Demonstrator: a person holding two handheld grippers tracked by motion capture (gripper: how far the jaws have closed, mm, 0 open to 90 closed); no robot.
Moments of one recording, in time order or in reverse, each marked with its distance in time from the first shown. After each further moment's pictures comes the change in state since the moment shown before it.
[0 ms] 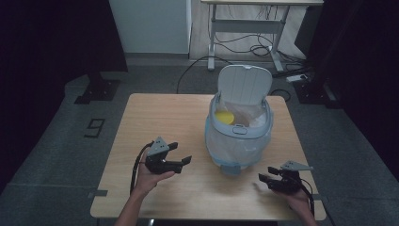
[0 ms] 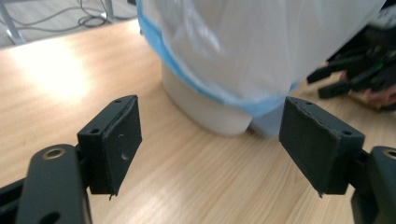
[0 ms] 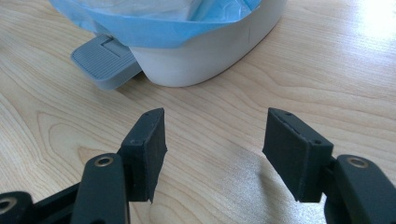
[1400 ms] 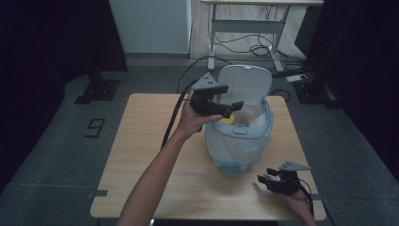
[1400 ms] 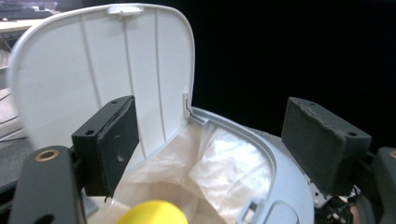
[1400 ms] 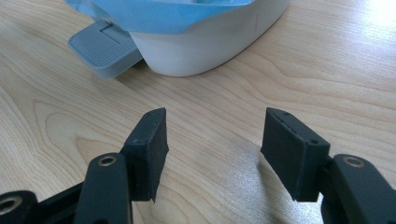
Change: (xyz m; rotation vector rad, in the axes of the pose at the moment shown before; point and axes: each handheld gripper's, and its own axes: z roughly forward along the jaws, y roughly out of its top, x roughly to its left) left arm -0.037 0.214 0.056 -0.191 -0.200 0.132; right arm 0.002 -0.001 0.004 0.041 0.002 -0.016
